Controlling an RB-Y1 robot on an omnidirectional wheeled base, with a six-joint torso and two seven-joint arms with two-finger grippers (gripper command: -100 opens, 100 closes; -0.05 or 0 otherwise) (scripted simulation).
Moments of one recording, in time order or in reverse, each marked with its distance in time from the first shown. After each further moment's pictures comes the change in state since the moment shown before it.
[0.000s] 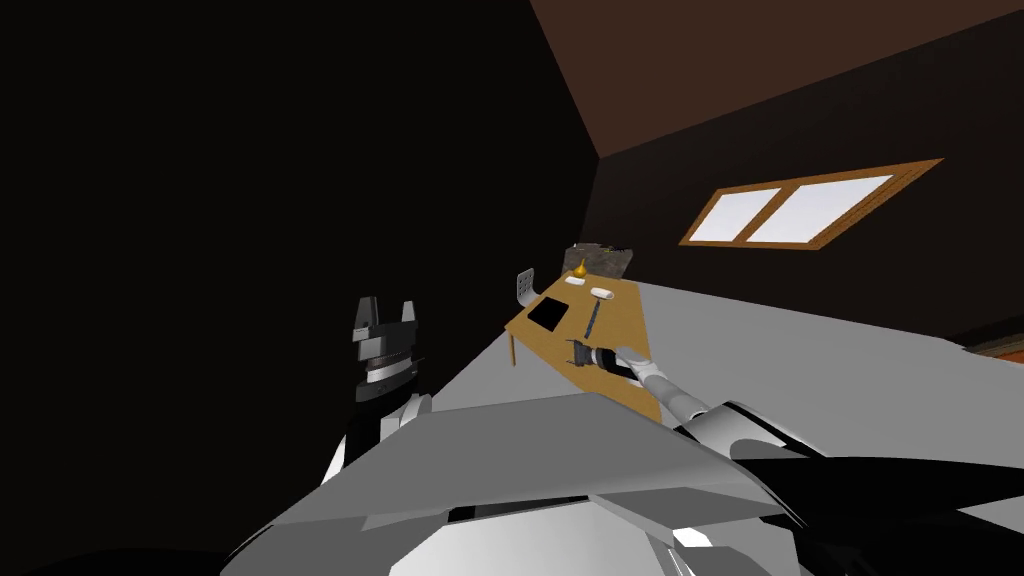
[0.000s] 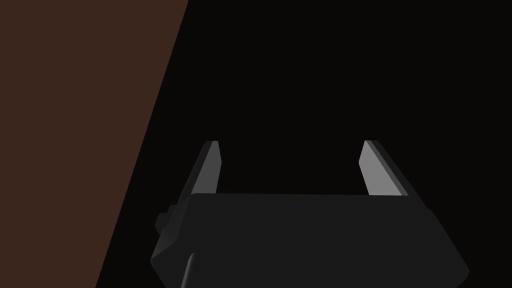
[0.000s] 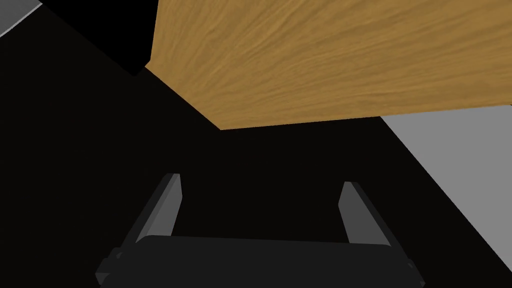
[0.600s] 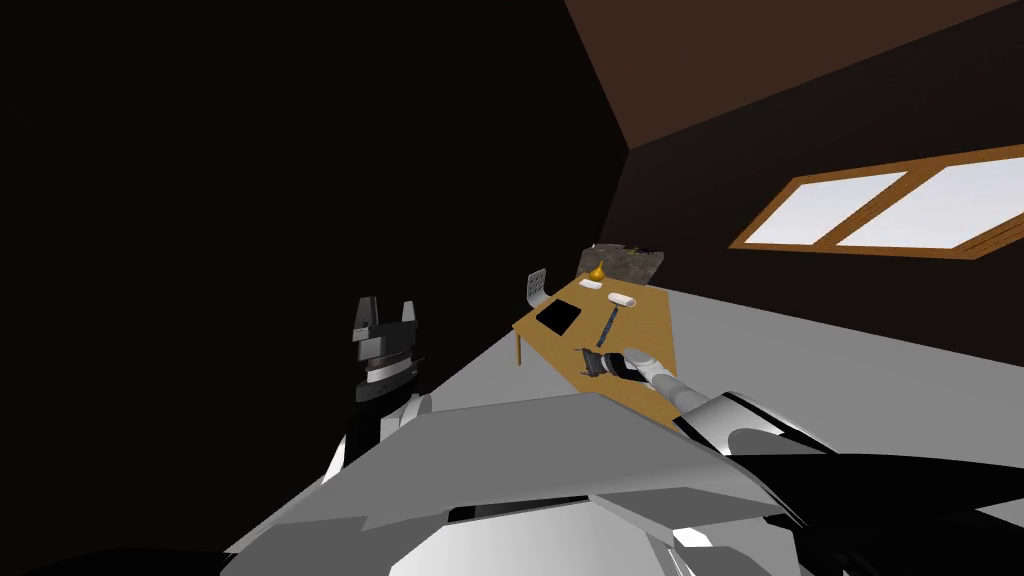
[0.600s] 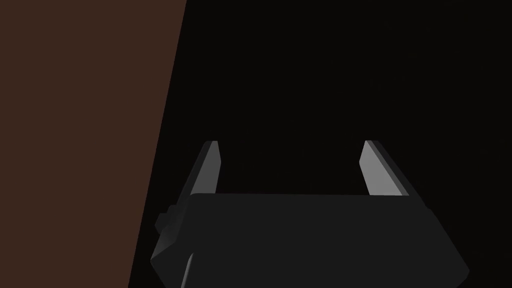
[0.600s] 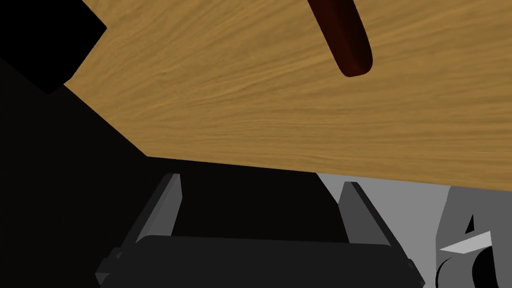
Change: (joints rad) left arm 0.000 0.000 0.000 0.000 0.000 0.000 0.000; right arm -0.044 -0.041 0.020 0.153 0.167 -0.046 0.070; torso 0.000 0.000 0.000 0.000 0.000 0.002
